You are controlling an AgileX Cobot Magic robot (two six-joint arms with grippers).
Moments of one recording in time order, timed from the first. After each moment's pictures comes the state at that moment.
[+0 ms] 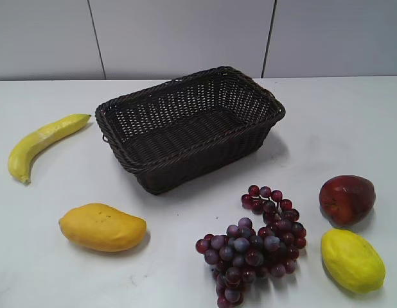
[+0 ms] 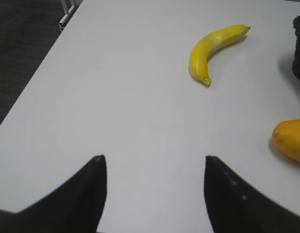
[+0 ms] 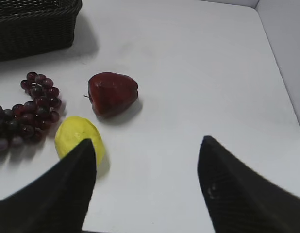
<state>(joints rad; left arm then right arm) 0.04 0.01 -0.49 -0.01 1.07 -0.01 0.07 0.00 -0.51 0.06 1.04 -0.09</state>
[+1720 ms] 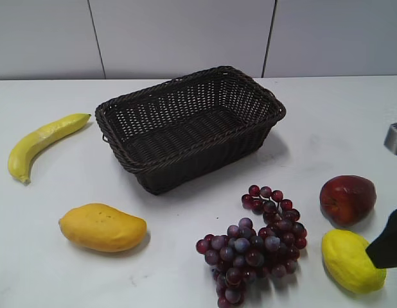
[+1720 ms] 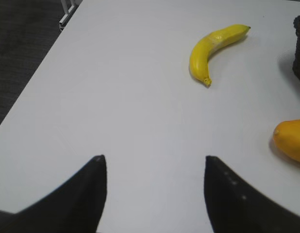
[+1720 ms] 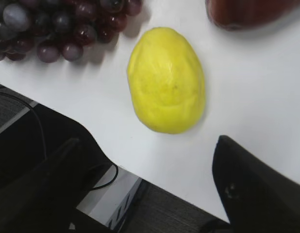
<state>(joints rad) 0.04 0.01 -0.49 -0.01 1.07 -0.01 0.16 1.17 -0.61 0.36 0.86 -0.41</state>
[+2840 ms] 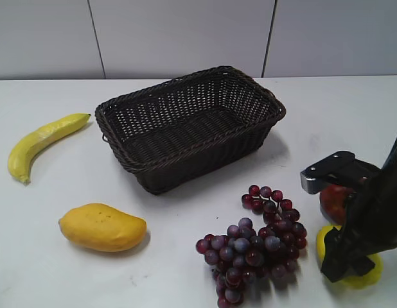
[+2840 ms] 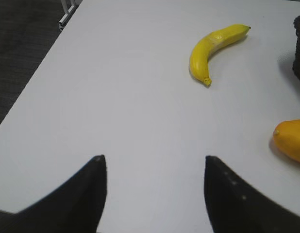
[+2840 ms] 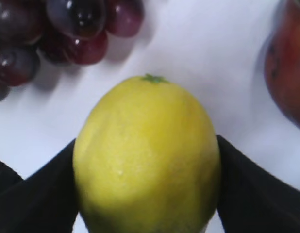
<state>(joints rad) 0.04 0.01 -0.49 -0.01 1.07 -0.01 0.32 1.63 -0.68 0.26 0.67 -0.44</state>
